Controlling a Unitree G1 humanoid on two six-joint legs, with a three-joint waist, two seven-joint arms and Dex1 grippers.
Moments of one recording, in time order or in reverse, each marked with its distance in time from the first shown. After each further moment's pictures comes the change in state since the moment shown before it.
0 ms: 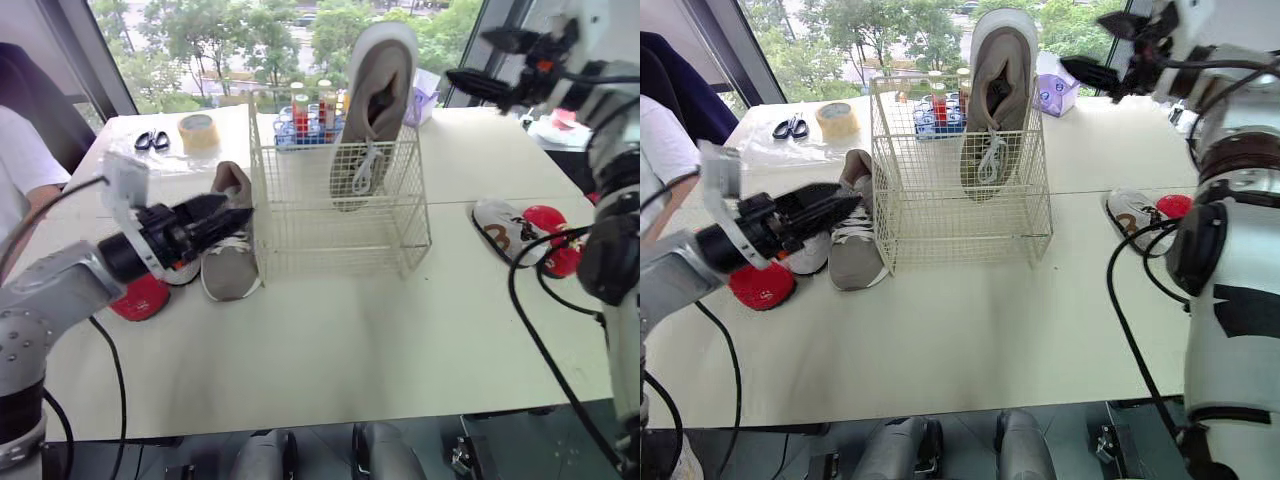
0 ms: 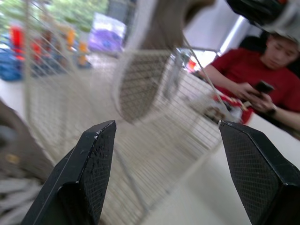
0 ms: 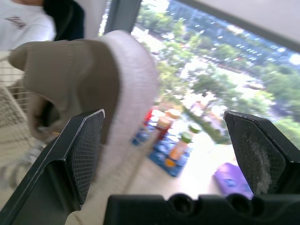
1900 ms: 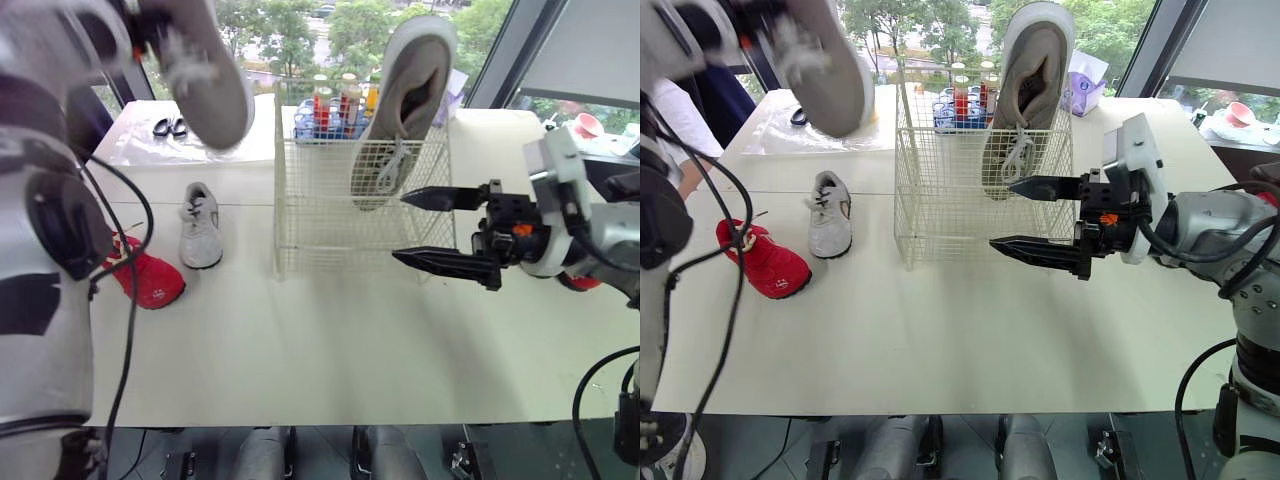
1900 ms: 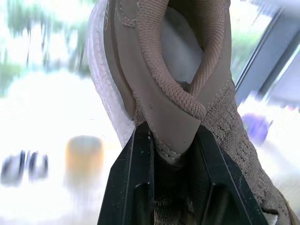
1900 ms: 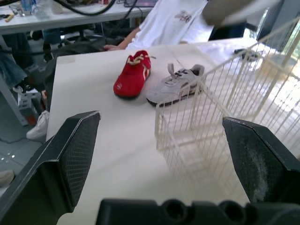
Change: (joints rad) left arm -1.390 -0.187 -0.160 1.515 1.121 -0.386 -0.263; right arm 0.955 -0.099 -0.097 -1.772 0.944 1.120 -0.304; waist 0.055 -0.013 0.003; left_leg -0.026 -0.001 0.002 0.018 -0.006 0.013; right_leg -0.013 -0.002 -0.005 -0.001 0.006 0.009
